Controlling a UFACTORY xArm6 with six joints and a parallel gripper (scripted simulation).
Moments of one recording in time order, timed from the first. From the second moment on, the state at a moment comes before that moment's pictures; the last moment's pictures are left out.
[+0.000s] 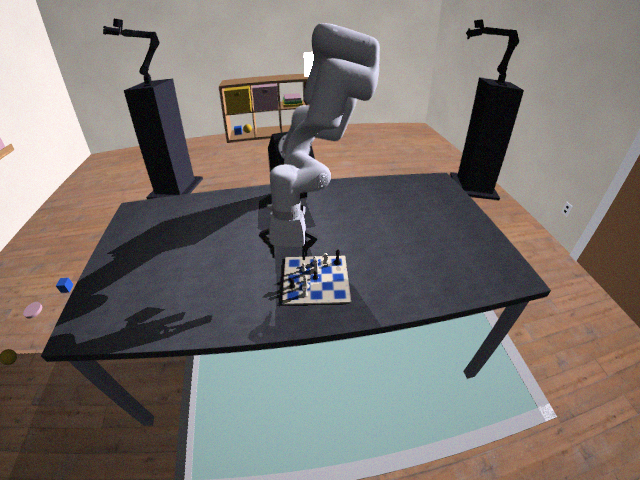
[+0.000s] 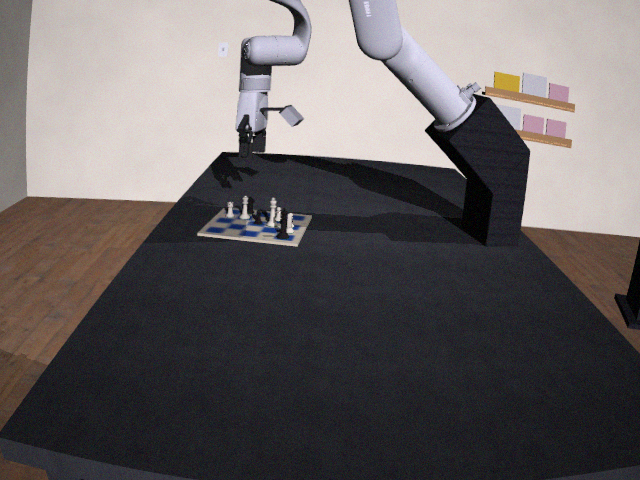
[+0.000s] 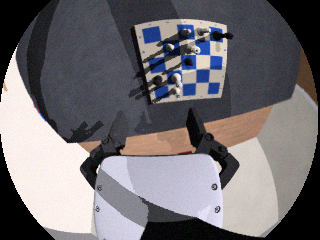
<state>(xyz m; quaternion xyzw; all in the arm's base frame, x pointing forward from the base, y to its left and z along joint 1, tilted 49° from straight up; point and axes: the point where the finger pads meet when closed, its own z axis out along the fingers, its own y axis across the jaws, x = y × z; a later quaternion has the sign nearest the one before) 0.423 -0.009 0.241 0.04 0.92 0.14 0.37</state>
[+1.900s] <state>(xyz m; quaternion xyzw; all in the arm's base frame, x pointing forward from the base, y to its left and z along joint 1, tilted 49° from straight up) 0.443 -0.001 0.221 -0.46 0.79 -0.07 0.41</state>
